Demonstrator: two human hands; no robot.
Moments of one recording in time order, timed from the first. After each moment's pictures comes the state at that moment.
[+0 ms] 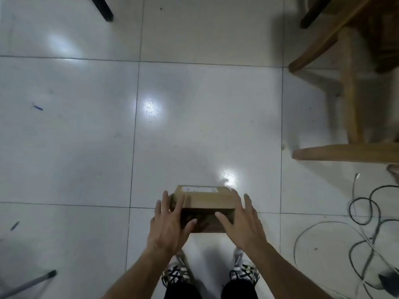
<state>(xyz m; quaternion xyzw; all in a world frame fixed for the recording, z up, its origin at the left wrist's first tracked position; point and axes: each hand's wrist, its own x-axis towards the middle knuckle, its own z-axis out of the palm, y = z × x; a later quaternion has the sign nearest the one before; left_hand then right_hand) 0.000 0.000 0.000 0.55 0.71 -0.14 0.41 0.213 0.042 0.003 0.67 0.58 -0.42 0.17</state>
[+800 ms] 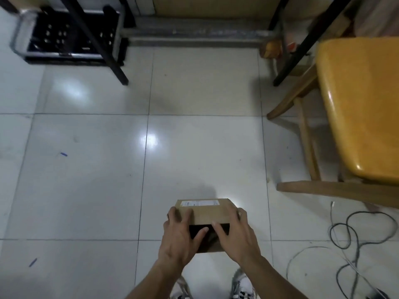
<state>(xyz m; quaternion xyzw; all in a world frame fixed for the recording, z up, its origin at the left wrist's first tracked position) 0.013 0.079 0.114 0.53 0.74 -0.03 0.41 0.188 0.106 0.124 0.69 0.57 -0.44 0.05</state>
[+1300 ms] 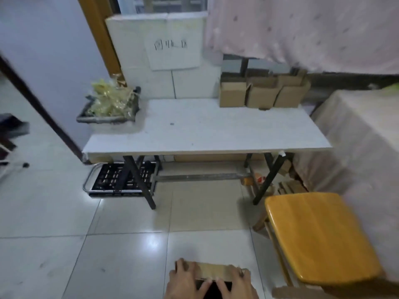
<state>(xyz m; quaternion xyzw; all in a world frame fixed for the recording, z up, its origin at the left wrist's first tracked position) -0.036 0.216 0.510 0.60 0.71 -0.09 0.35 0.124 0.204 0.515 0.76 0.55 -0.35 0.00</state>
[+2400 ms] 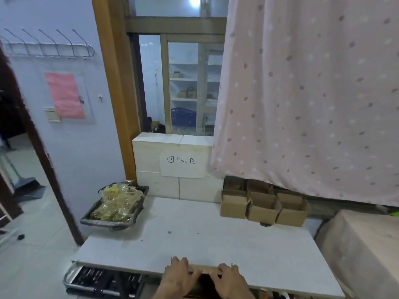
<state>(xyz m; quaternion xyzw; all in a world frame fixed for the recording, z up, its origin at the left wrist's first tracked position) -0.034 0.564 0.767 0.55 0.77 0.02 0.31 0.139 0.581 0.773 0.67 0.66 -0.34 -0.02</state>
